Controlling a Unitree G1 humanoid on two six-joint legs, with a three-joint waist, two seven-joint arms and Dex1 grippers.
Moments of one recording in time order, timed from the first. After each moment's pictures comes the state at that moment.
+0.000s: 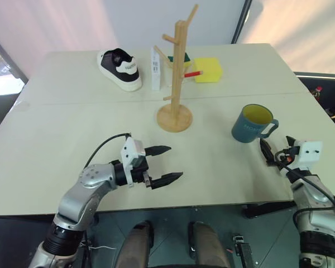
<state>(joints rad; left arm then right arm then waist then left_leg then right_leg) -0.17 0.44 -0.14 -0.37 -0.49 0.40 -0.89 -0.11 -0.46 -0.41 0.20 0.32 -0.02 0.42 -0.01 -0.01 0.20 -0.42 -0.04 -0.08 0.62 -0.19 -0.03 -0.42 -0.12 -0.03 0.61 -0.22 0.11</state>
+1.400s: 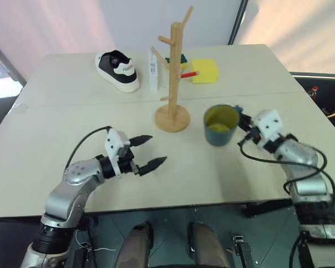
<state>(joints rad) -0.17 0.49 0.00 -0.32 -0.49 0.39 -0.80 -0.43 -0.64 -0.05 0.03 0.12 -0.02 0.65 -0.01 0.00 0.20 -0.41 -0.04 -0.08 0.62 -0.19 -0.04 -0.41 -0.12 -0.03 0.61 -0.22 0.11</state>
